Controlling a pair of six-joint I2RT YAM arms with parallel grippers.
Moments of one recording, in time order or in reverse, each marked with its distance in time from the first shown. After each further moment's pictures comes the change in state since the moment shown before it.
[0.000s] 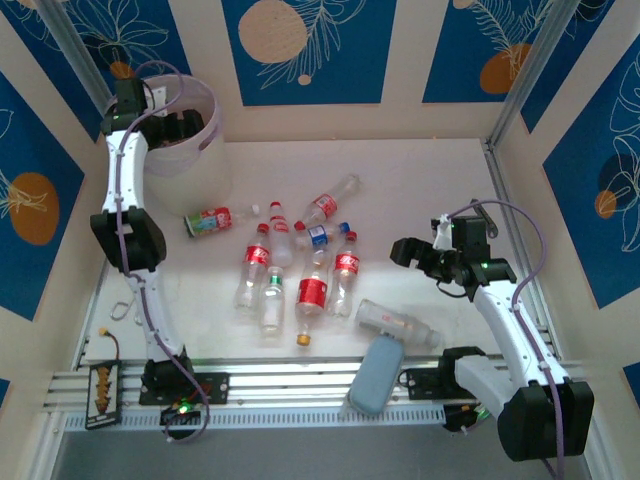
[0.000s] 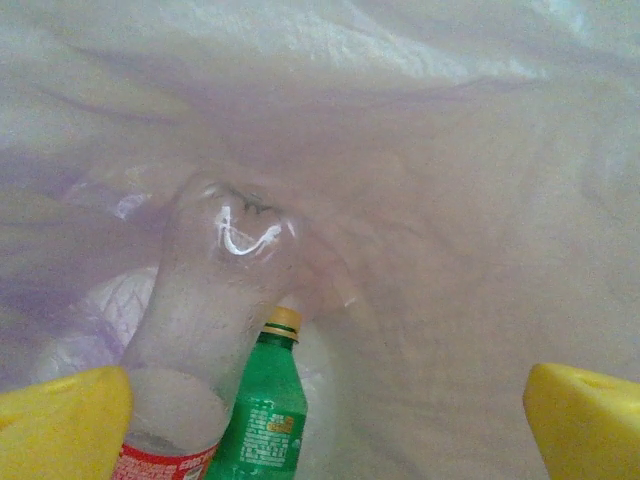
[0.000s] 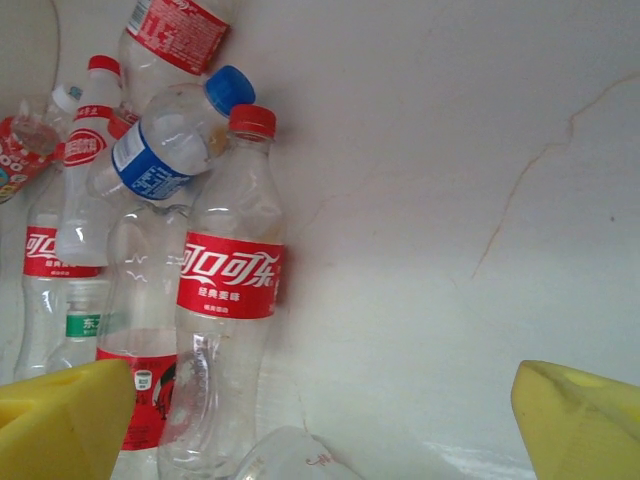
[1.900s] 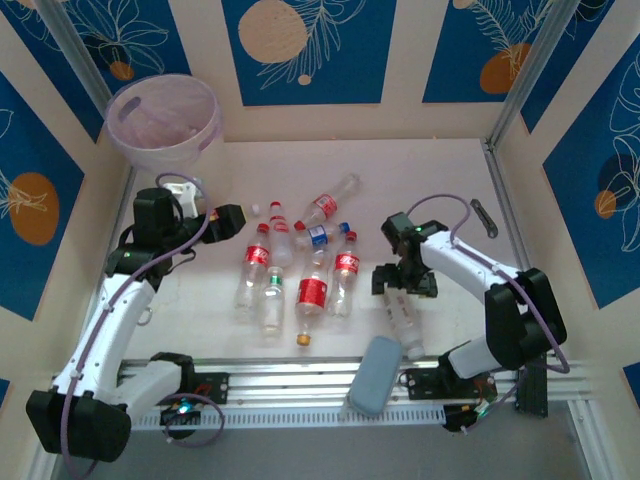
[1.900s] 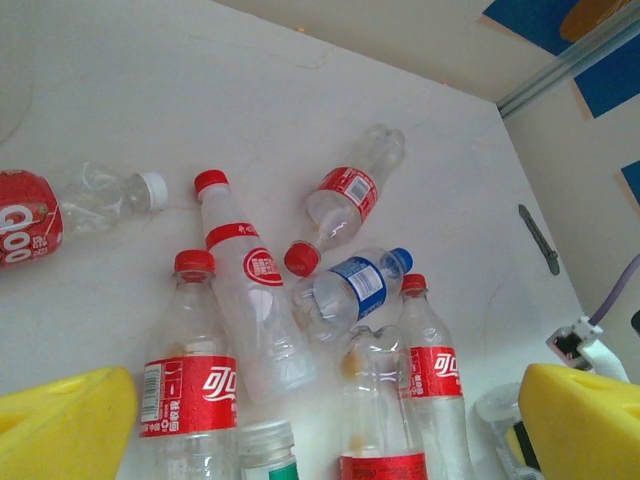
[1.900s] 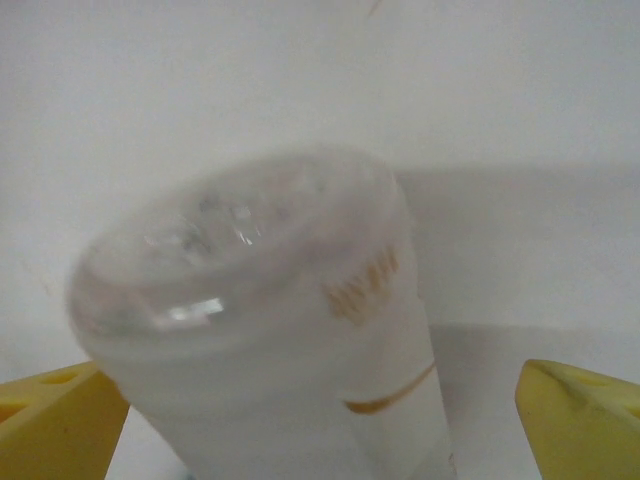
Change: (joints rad) left arm -0.308 -1.310 -1.514 0.415 0.046 -0.320; right arm 0.335 0.505 0.214 -0.356 0.386 0.069
